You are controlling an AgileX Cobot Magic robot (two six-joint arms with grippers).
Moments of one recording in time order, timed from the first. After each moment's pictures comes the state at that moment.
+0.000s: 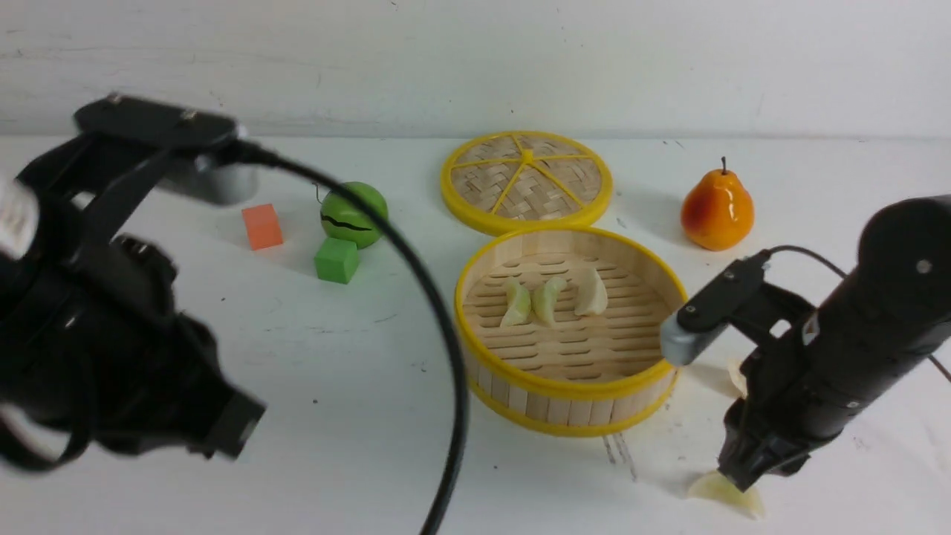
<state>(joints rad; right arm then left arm) 0.34 1.58 -1.01 0.17 0.82 -0.46 -0.55 1.10 -1.17 -0.09 1.24 -0.06</state>
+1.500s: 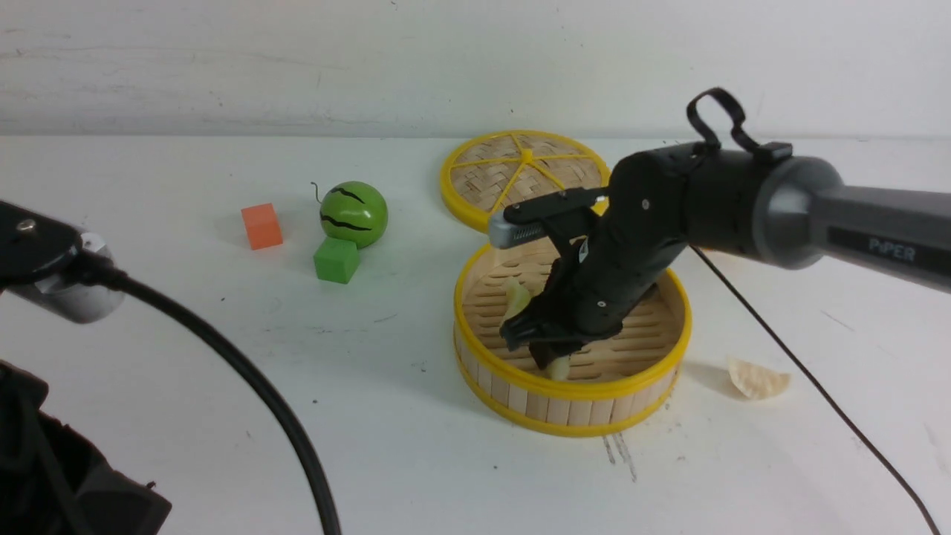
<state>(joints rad) 0.49 2.06 -1.57 0.19 0.73 -0.05 -0.55 0.88 -0.99 -0.11 1.20 -0.06</state>
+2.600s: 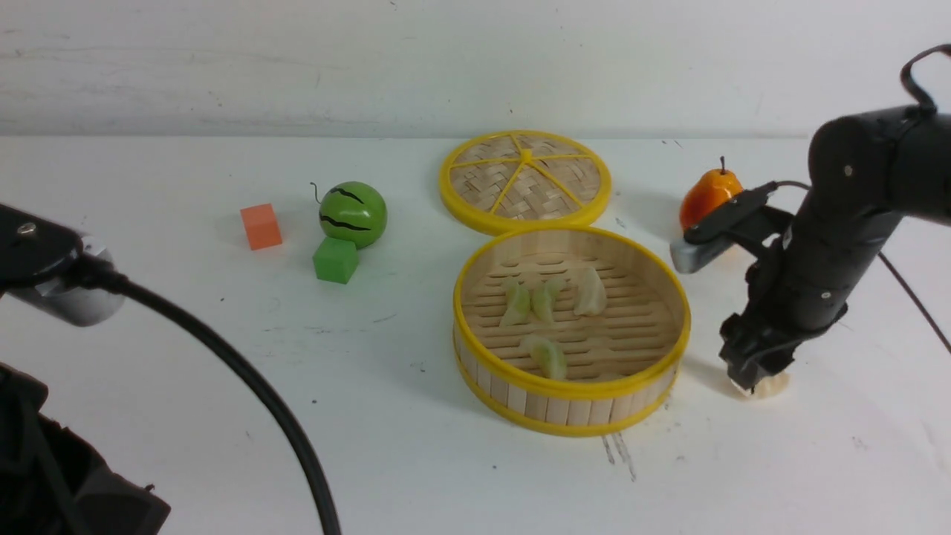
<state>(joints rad) 0.20 1.90 -1.39 0.01 0.89 -0.42 -0.55 0.88 -0.99 -0.11 1.21 -0.06</state>
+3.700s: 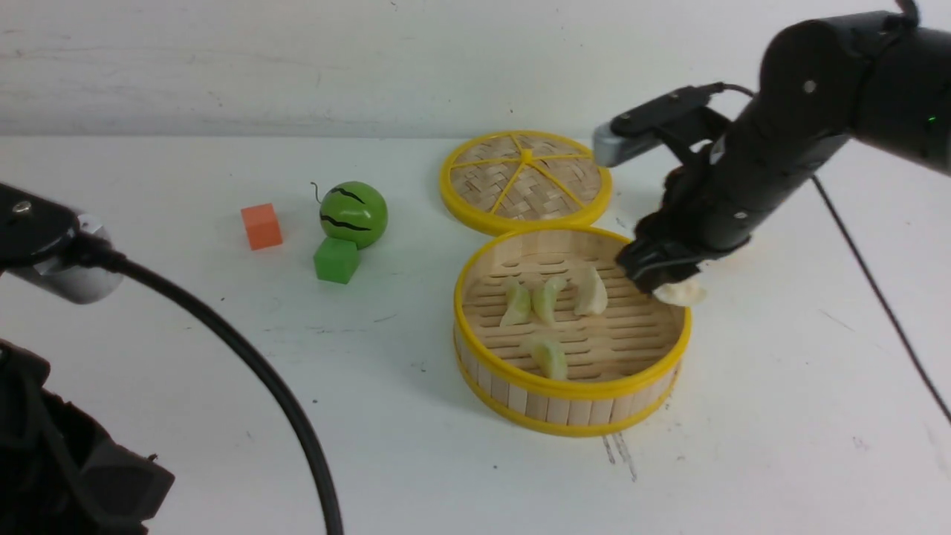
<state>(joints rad) 0.39 1.84 -1.58 0.12 0.89 -0.22 -0.55 0.88 -0.99 -0.08 1.16 -0.06</state>
